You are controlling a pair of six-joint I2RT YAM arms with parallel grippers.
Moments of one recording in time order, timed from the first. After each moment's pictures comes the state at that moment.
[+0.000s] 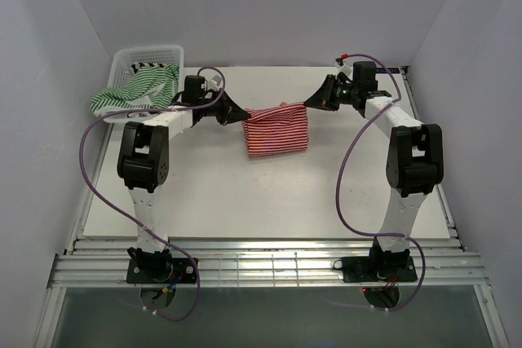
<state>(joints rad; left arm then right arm) -0.20 2.08 1.44 -0.03 0.83 -0.94 0.13 1.95 1.46 -0.12 -0.79 0.50</state>
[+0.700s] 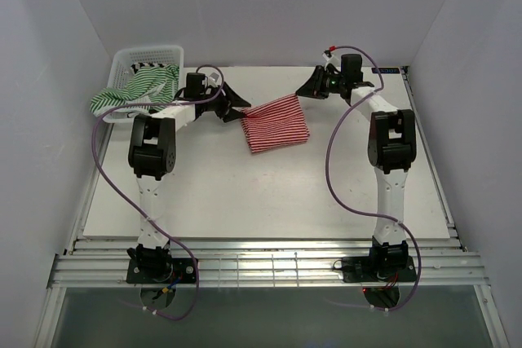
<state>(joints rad) -0.17 2.30 1.66 -0.03 0.79 -0.95 0.14 2.33 1.85 -0.06 -0.82 0.45</state>
